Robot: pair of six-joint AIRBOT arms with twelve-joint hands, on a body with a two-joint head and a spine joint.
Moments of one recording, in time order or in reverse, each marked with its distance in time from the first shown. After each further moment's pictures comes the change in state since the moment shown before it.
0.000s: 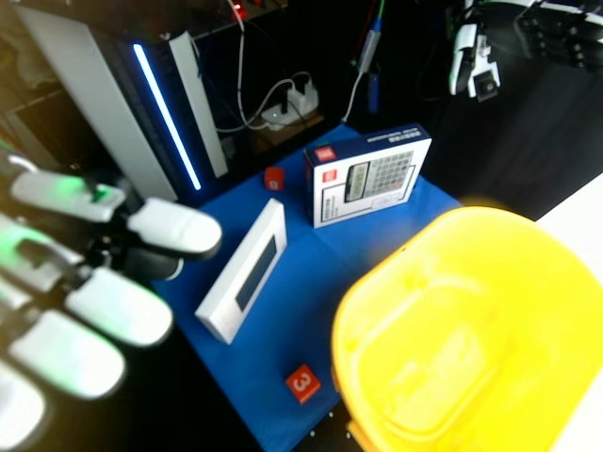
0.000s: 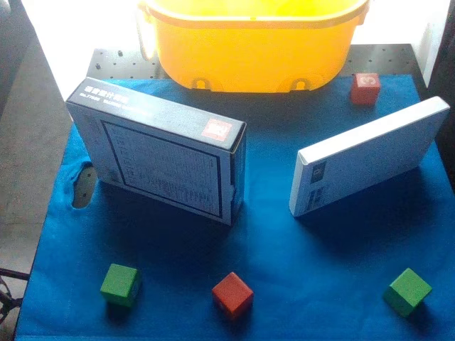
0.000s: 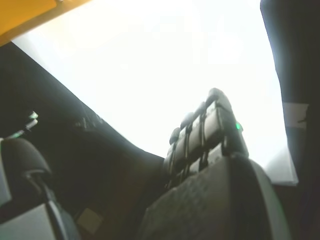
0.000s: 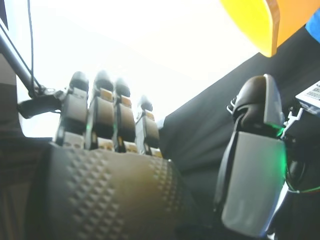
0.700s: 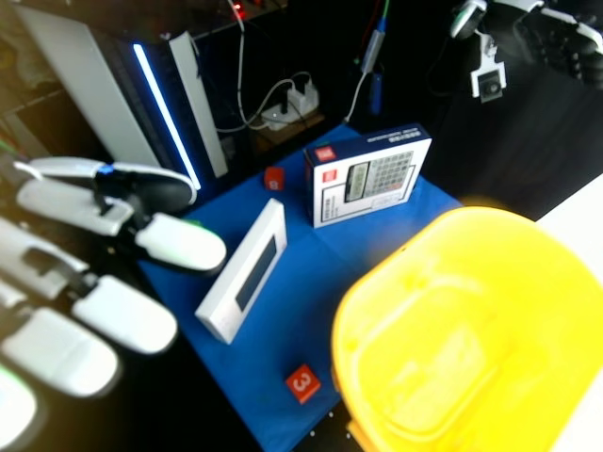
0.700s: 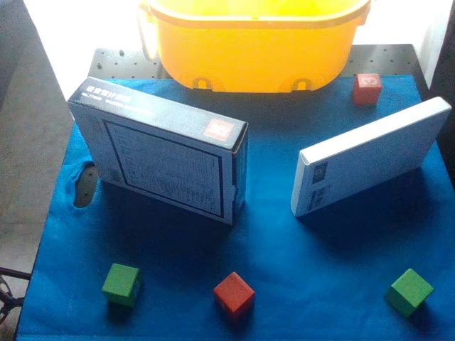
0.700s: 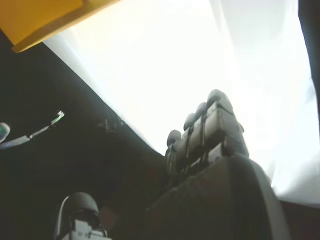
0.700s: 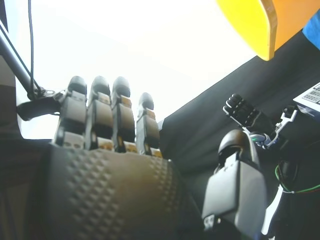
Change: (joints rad) left arm -0.203 -0.002 0.059 0.404 0.204 -0.120; right arm 0.000 0.000 0.000 -0.004 -0.013 -0.001
